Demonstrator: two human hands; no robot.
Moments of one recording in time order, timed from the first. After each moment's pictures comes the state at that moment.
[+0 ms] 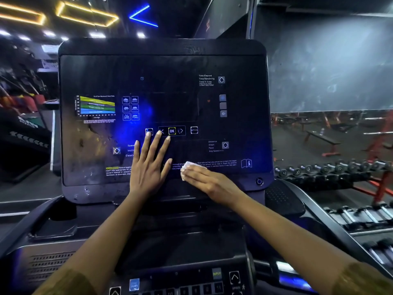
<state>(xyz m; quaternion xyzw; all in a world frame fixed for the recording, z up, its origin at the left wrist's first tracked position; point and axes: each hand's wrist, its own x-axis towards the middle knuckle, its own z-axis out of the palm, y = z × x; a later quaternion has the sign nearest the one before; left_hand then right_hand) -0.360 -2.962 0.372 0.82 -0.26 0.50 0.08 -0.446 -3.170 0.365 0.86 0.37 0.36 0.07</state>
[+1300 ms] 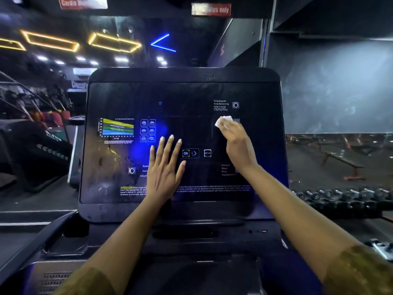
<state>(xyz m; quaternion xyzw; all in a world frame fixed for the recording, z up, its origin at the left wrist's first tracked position) -0.346 -2.978 0.412 0.83 -0.23 0.50 0.13 -0.384 -3.191 0.483 0.83 0.13 0.54 -0.11</state>
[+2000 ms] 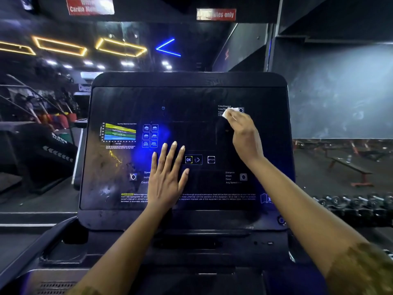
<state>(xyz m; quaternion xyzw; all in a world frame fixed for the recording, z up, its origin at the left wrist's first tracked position) -0.343 -2.978 0.407 0.82 -0.22 0.52 0.11 -0.363 -3.201 0.512 0.79 0.13 0.58 -0.11</state>
